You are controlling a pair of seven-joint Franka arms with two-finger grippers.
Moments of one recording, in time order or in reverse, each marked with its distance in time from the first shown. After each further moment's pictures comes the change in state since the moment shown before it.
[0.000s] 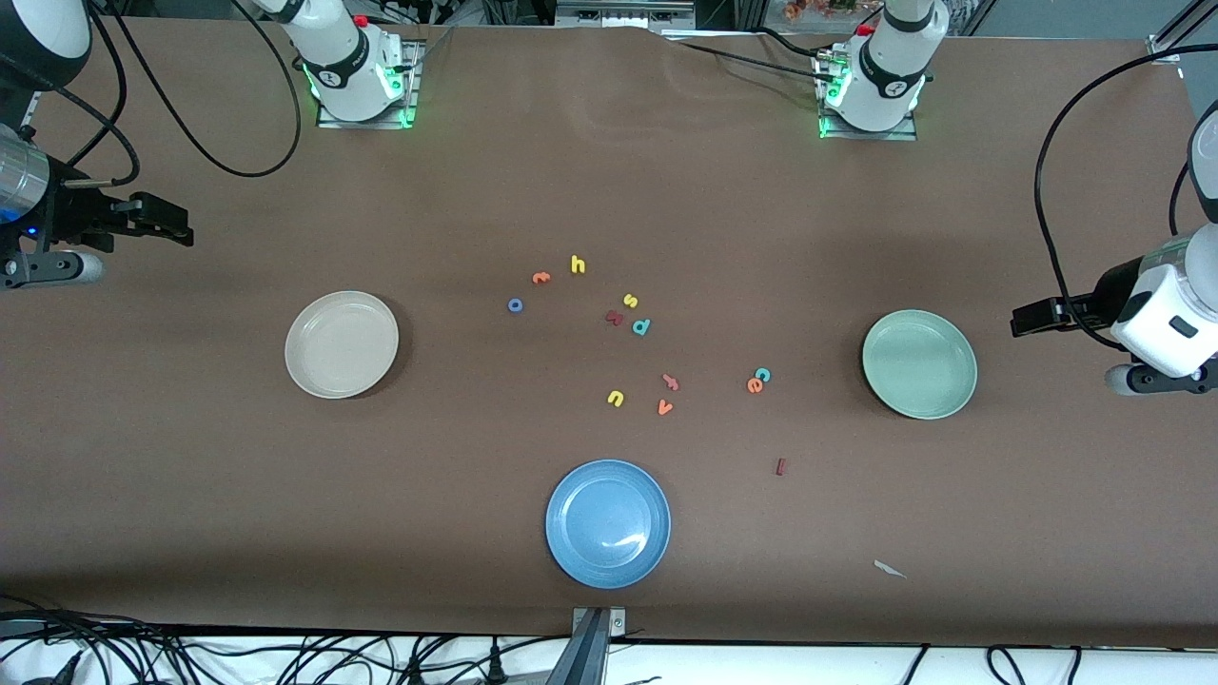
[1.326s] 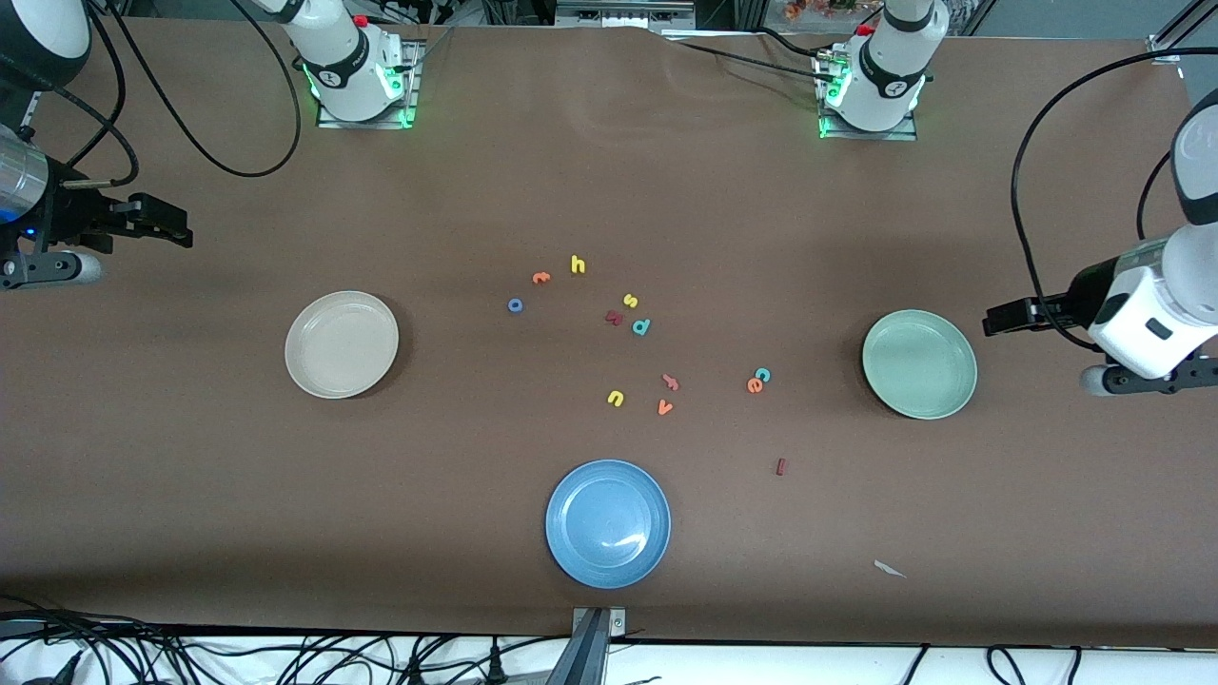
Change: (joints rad) left arm -0.032 0.006 -0.004 -0.013 -0.073 0.000 -0.058; right arm 0.000 0.000 0.000 0.000 0.000 0.013 0.000
